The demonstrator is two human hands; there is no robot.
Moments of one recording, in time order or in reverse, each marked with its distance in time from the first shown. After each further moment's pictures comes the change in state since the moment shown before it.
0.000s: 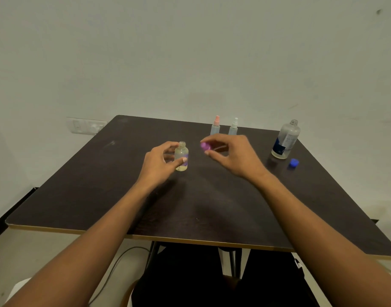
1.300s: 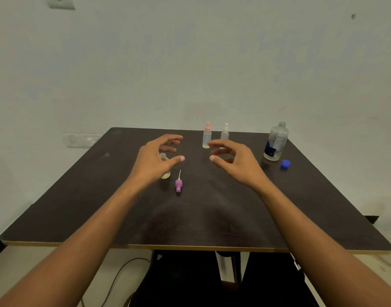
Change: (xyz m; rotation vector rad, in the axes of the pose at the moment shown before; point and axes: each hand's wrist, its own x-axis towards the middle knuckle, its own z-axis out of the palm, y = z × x) left_hand 0.002 0.054 -0.019 0.034 -0.066 0.160; right_hand -0.026 0.027 -0.014 0.226 0.101 0.124
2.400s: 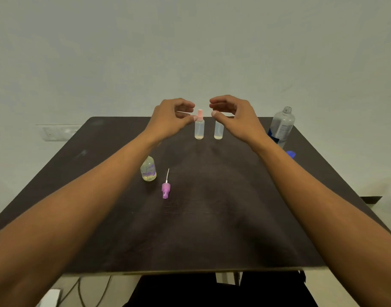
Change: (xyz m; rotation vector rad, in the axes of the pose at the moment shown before) left_hand 0.151 -0.003 0.063 -0.013 -0.121 -0.036; right_hand 0.112 0.055 -0.030 0.030 0.117 0.060
